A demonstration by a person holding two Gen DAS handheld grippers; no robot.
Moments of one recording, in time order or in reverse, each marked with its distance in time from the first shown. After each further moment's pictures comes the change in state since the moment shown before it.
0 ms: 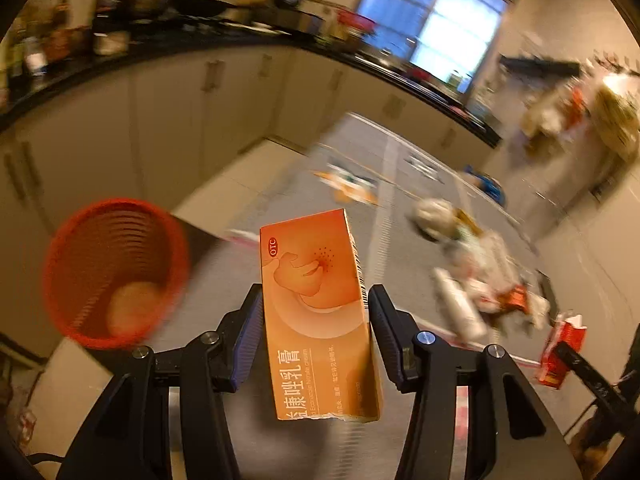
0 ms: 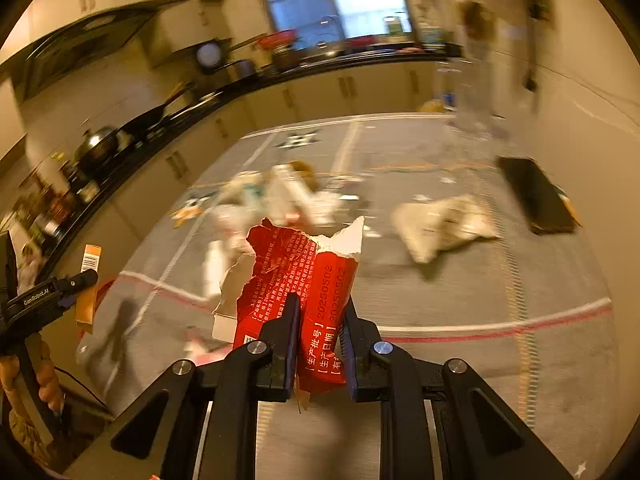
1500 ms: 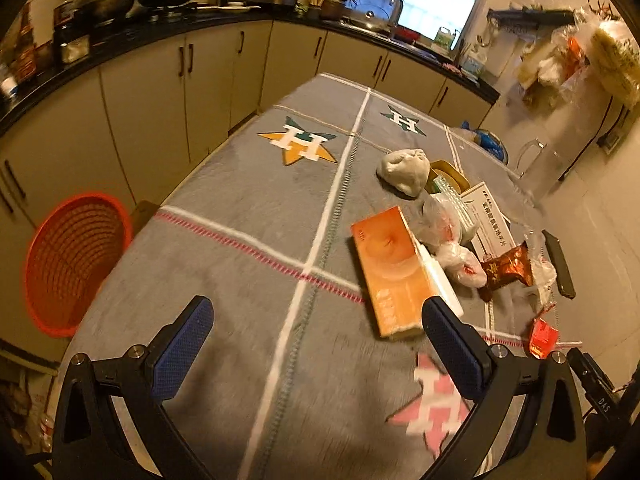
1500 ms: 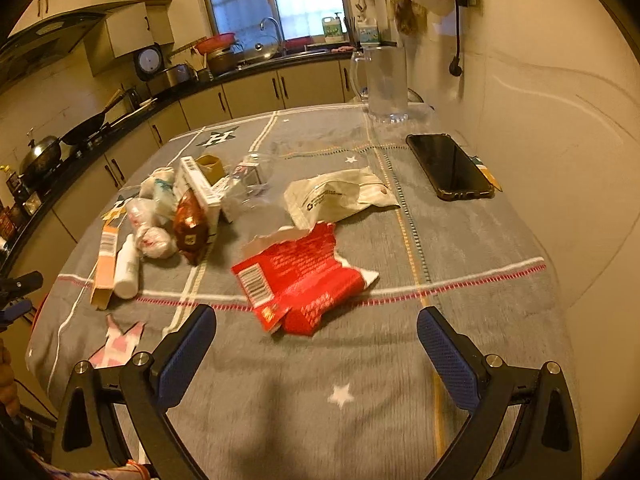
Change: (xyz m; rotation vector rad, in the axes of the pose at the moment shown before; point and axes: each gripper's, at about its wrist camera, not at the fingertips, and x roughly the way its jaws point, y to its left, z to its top) left arm 0.048 -0.093 -0.015 0.108 0.140 0.007; right arm -0.014 -0.082 -0.029 0.127 -0.009 -0.243
